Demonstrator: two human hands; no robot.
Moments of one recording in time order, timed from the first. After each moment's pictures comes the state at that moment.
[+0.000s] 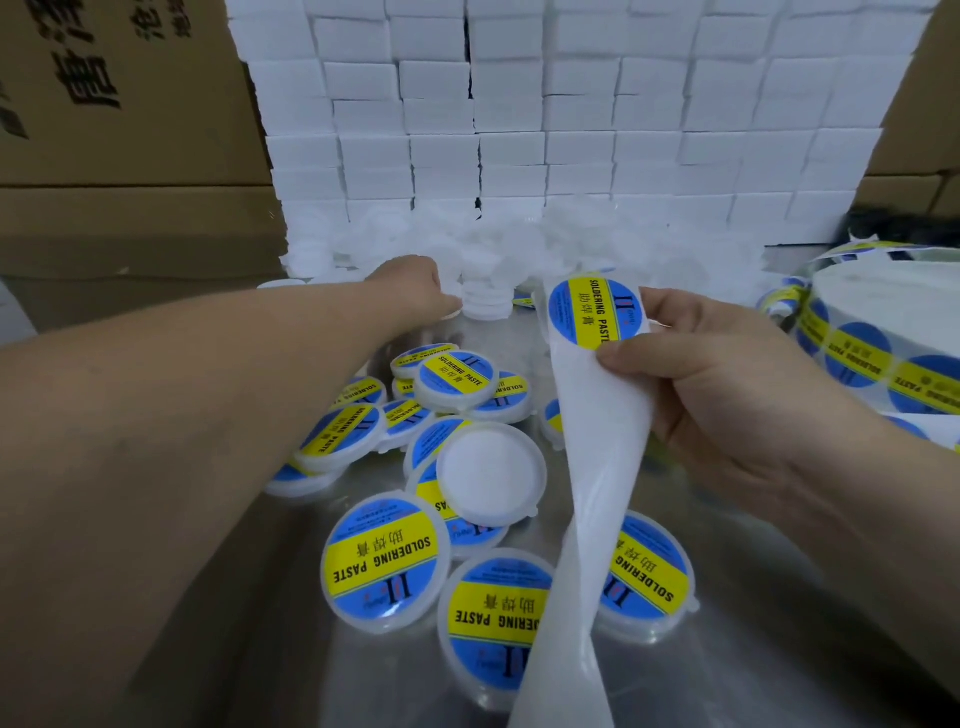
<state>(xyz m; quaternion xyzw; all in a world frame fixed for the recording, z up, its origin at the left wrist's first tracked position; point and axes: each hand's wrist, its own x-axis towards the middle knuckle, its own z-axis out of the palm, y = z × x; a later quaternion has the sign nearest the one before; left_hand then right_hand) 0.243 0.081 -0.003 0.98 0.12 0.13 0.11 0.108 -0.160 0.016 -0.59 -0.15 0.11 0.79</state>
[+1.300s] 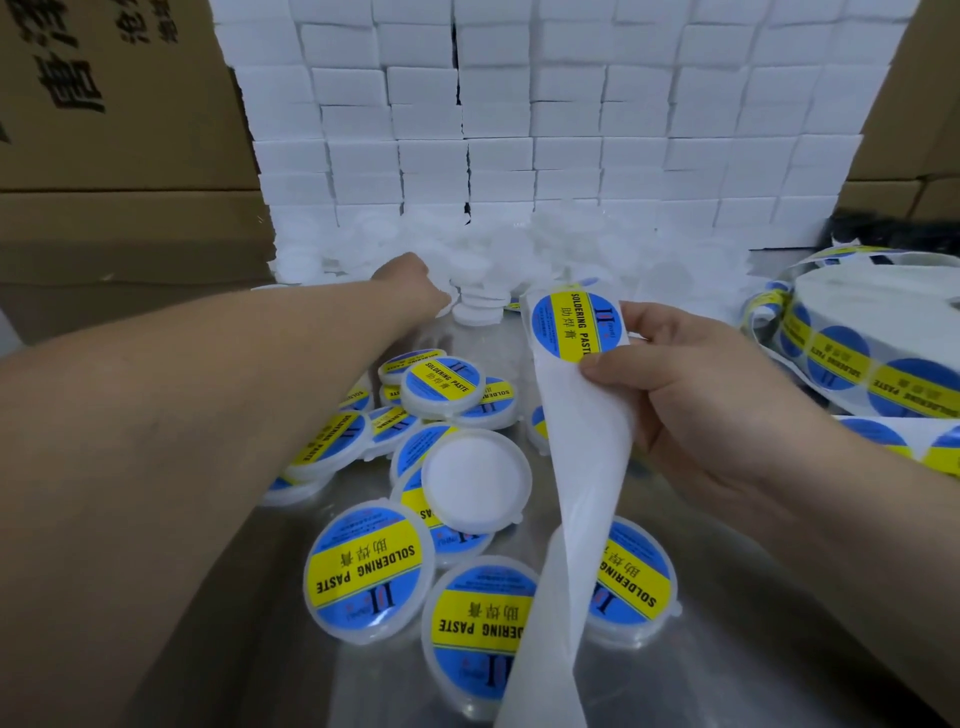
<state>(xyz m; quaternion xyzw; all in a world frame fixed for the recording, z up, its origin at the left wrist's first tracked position) 0.251 0.068 0.000 0.95 0.18 0.14 0.22 0.111 -0.162 0.010 -0.62 -0.15 0.10 0.76</state>
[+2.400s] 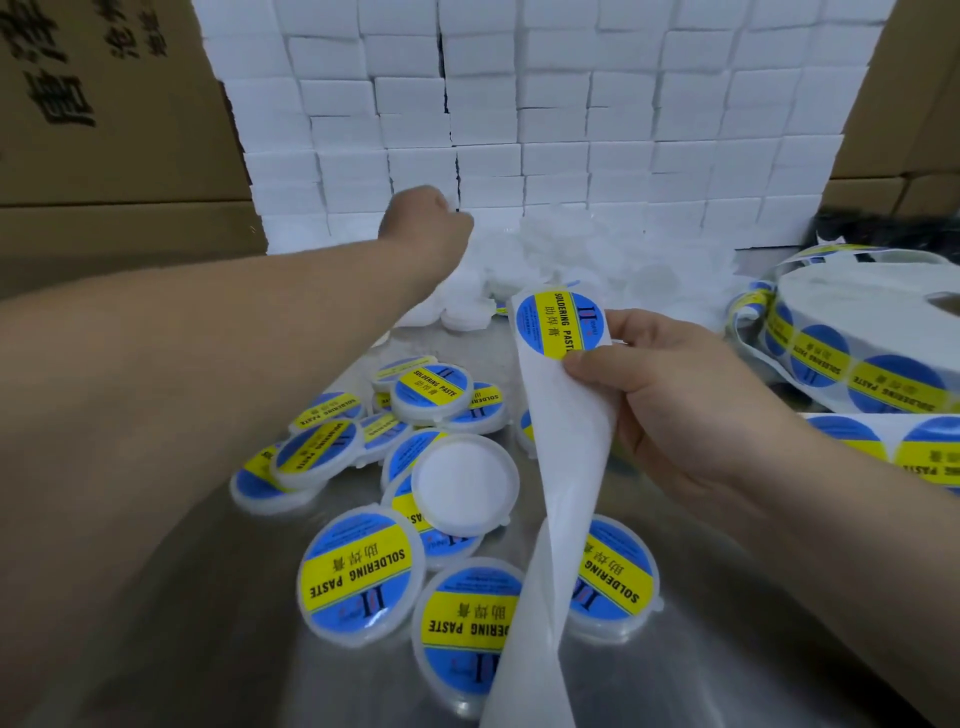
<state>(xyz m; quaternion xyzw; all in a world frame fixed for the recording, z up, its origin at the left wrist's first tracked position) 0.236 0.027 0.047 0.85 0.11 0.30 0.42 0.116 -0.162 0.004 -0.65 -0.14 0.06 0.74</state>
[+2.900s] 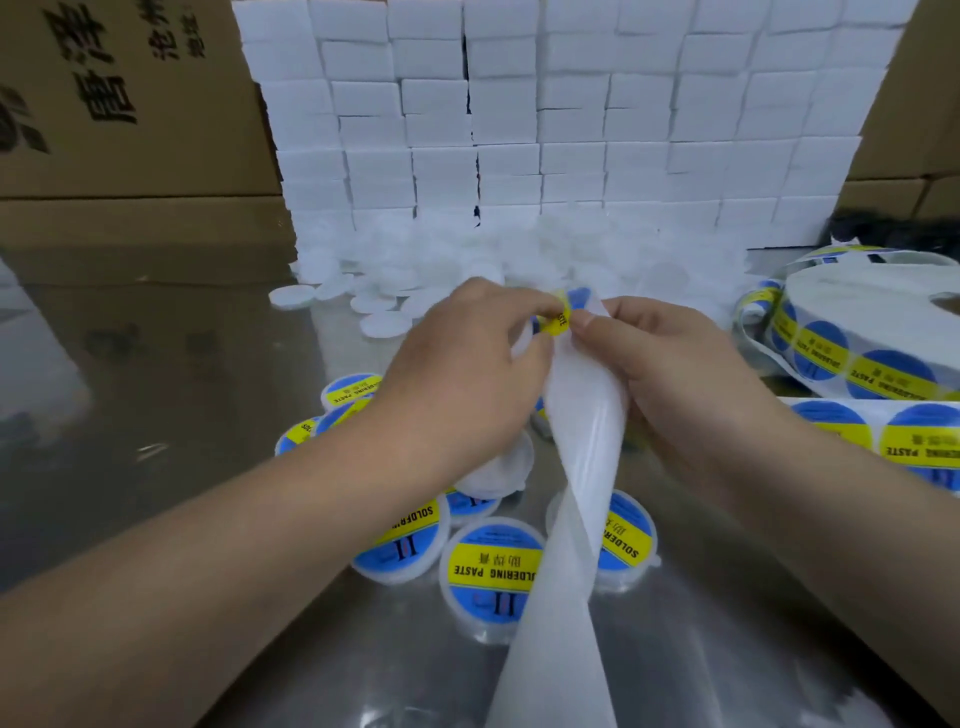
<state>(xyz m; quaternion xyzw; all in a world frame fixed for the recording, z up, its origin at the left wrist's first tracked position) 0.070 -0.028 0.013 0.90 -0.07 0.30 0.30 0.099 -0.160 0.013 -0.71 -0.20 0.02 0.68</state>
